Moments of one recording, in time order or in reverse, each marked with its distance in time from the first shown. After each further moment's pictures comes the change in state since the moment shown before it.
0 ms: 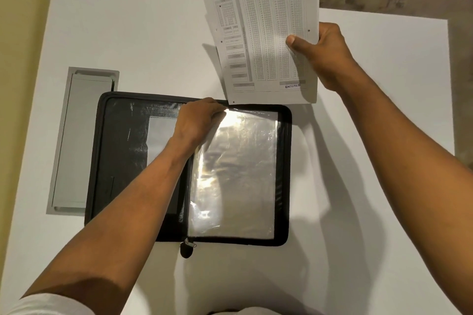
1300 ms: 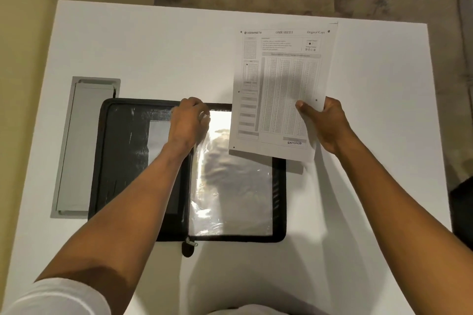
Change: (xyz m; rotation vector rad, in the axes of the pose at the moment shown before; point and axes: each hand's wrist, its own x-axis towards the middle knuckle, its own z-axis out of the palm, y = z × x) left_hand -0.013 -0.001 -0.019 -0.008 -0.032 -0.148; right_hand -0.095 0.095 0.000 0.298 0.101 0.230
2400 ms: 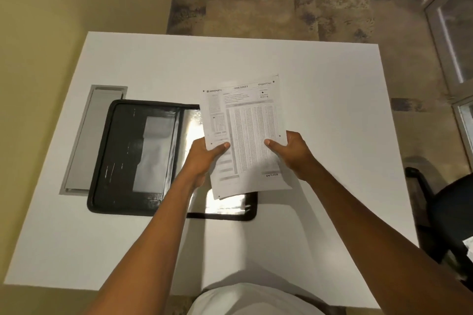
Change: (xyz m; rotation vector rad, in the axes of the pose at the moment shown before) left_hand -0.153 0.136 -0.005 -1.285 -0.190 -0.364; right_hand -0.119 0.046 -0.037 -0.083 -0.222 -0.087
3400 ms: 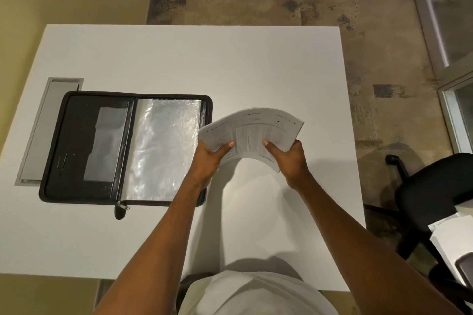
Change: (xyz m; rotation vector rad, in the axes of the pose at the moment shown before) left_hand -0.011 -0.066 0.173 0.095 0.051 0.162; right_hand -0.056 0.073 -0.128 0.249 0.274 0.054
